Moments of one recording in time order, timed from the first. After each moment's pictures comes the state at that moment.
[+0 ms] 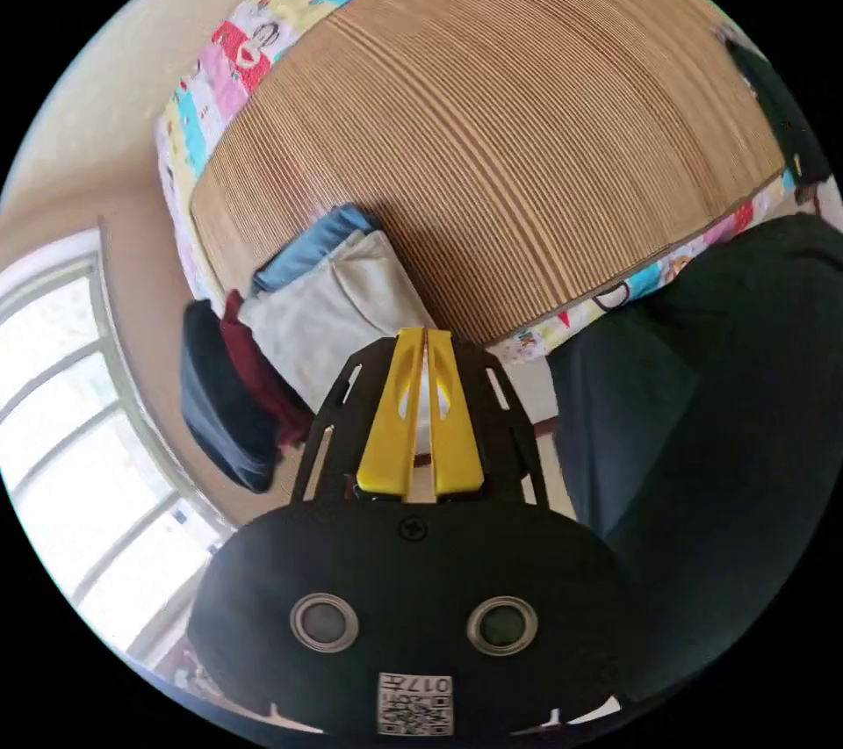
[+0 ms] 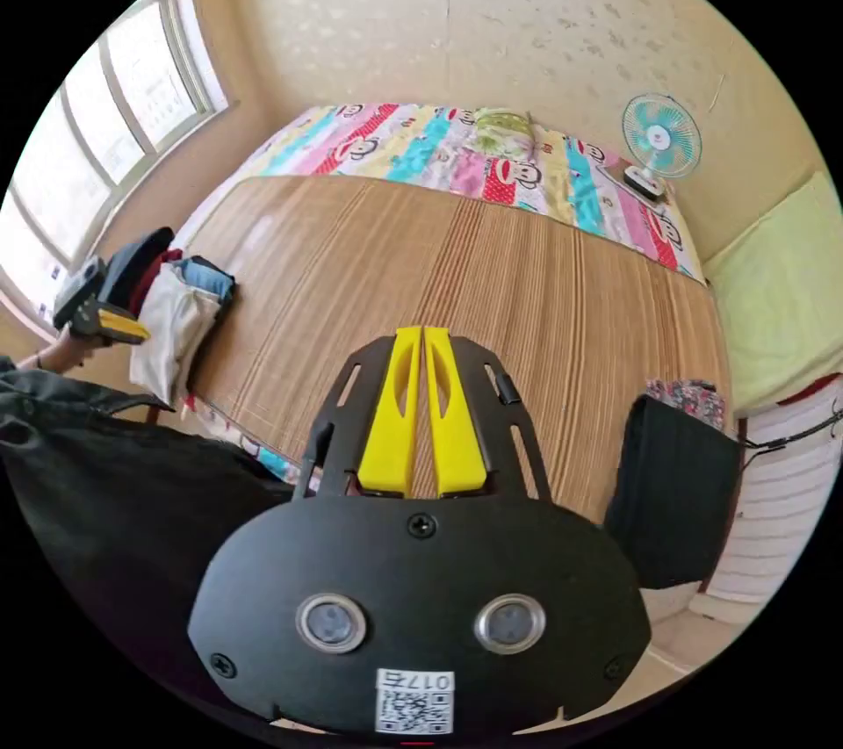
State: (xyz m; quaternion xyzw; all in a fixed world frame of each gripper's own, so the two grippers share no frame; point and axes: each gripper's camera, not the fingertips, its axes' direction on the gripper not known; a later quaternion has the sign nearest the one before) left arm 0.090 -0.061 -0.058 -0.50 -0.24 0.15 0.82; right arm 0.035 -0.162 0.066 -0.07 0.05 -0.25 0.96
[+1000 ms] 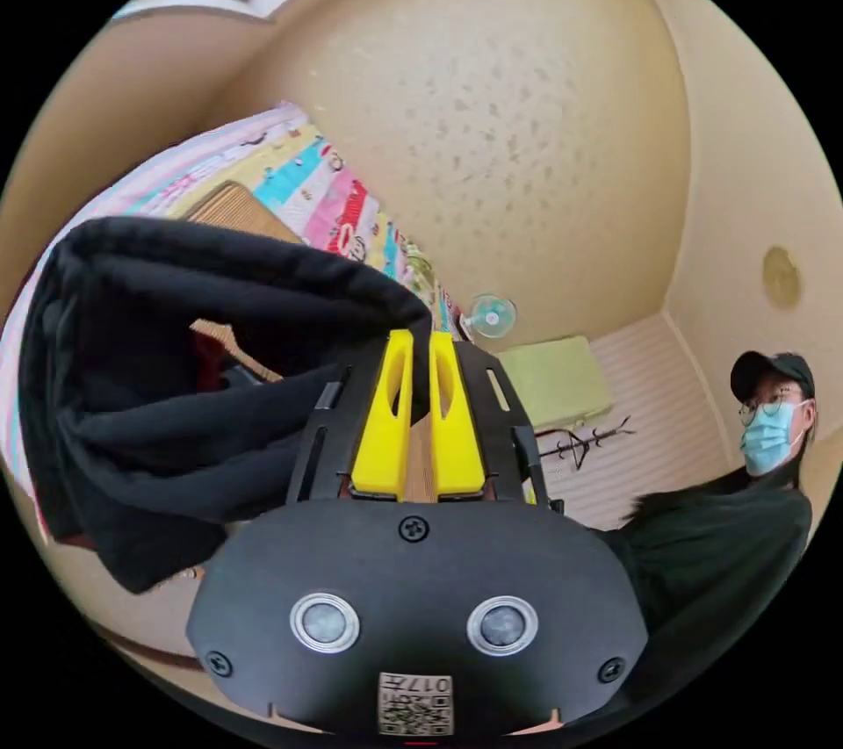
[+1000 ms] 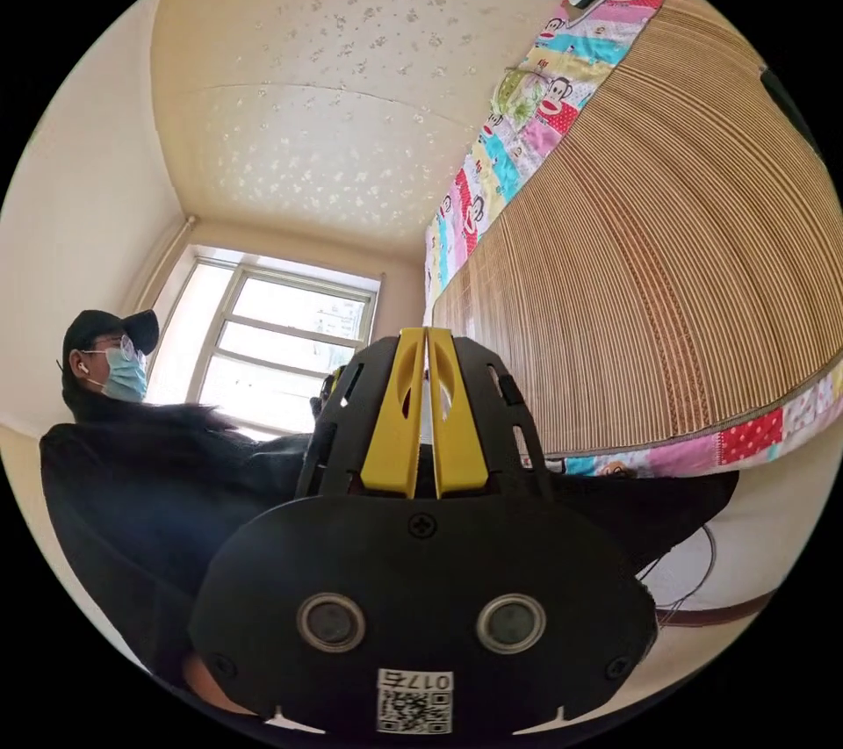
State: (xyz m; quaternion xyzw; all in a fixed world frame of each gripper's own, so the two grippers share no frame) left arm -0.143 -0.145 -0.376 0.02 0.23 -0.19 0.96; right arm 0.190 0.021 0.015 -0.01 -0.36 0.10 0.93
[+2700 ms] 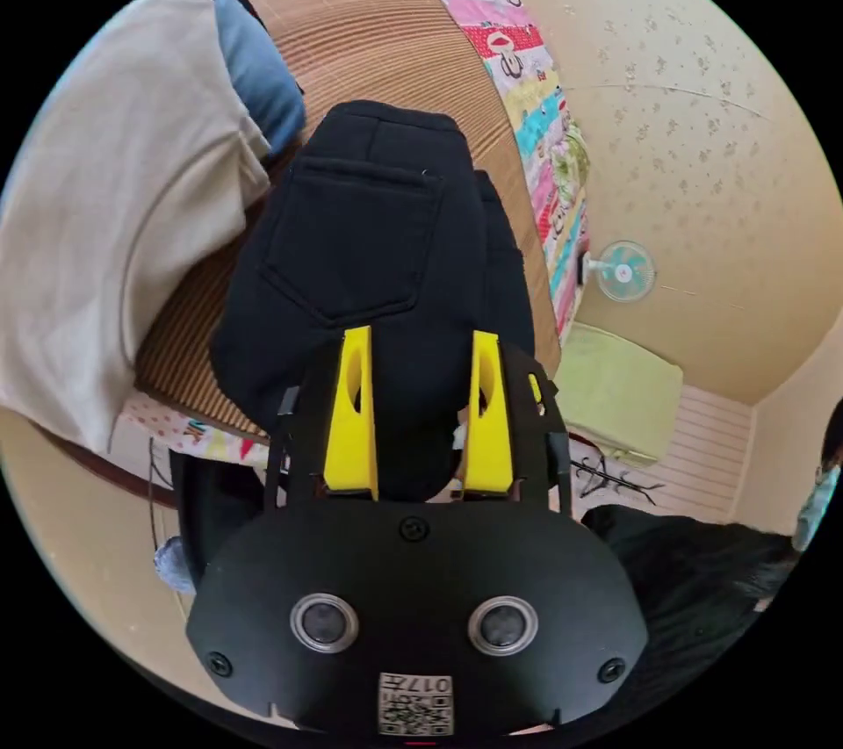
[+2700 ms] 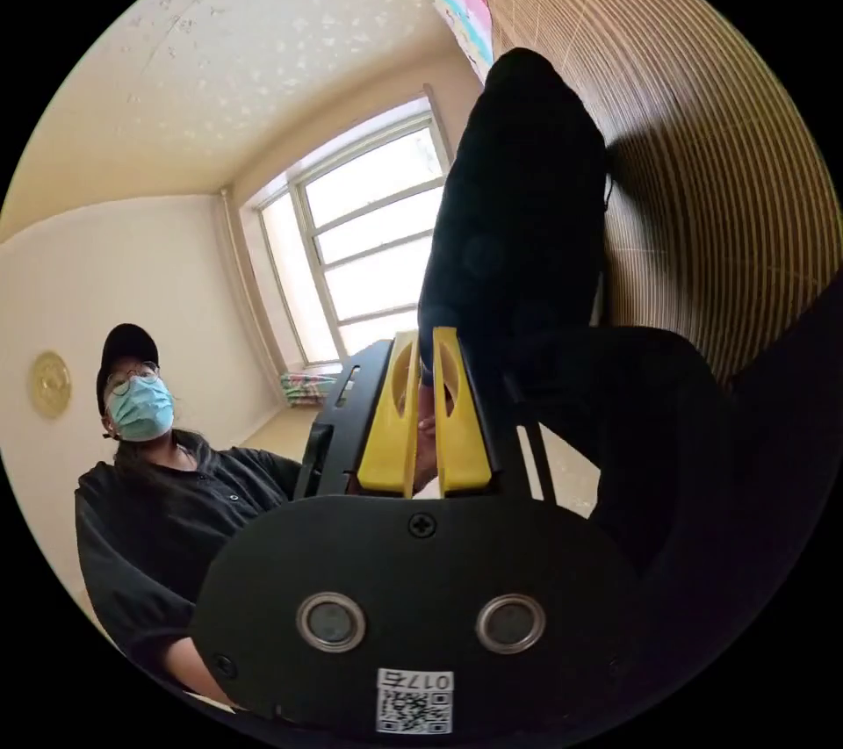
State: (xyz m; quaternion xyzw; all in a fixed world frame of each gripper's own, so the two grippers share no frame) left arm 0.069 0.030 0.002 -0.18 0.18 -0.42 0.87; right arm 0.217 -0.044 0.478 -0.35 -0.62 0.16 0.68
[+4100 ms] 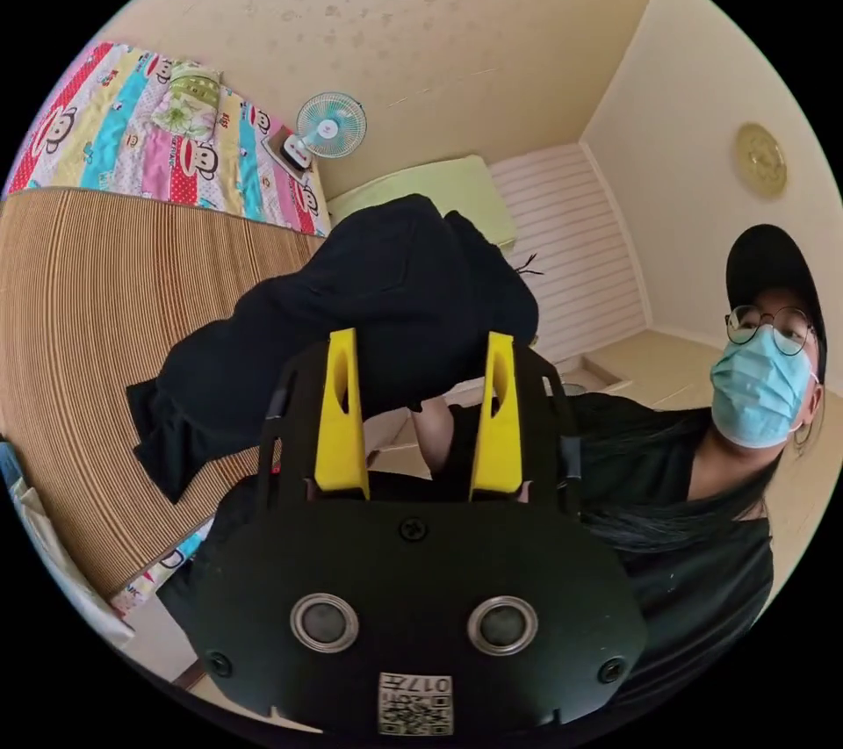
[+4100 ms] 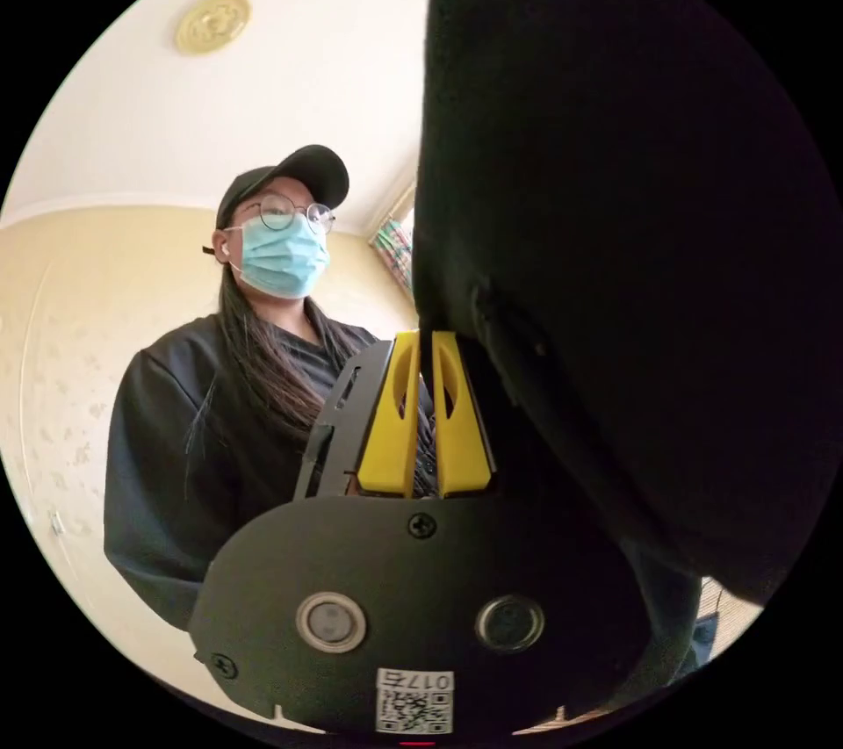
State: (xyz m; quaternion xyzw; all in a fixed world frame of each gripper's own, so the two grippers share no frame) left arm 0.270 -0.181 -0.138 -0.19 0.45 -0.07 0.87; right arm 0.233 -0.185 0.054 -0.14 -0.77 -0.27 0.57
